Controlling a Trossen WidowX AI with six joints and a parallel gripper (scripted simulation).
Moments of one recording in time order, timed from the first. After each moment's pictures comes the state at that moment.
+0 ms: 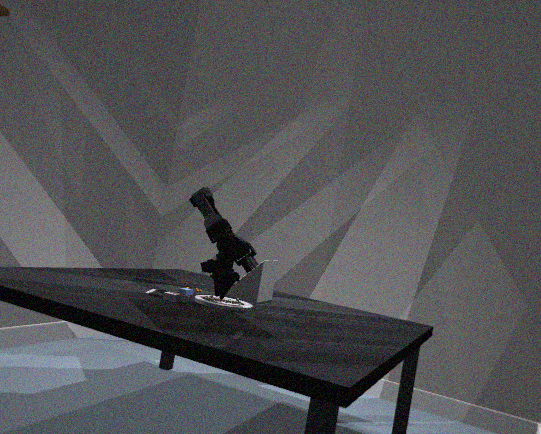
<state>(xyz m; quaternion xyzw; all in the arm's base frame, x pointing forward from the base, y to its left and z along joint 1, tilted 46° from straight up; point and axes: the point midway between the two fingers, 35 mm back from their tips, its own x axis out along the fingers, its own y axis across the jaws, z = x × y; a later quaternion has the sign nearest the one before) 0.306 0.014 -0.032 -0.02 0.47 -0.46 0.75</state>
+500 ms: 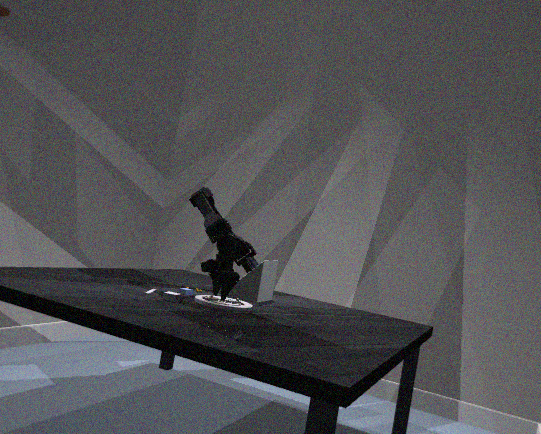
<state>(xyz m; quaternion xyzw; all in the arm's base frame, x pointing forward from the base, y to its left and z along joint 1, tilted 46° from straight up) 0.304 0.013 -0.031 -0.02 0.48 -0.46 0.75</state>
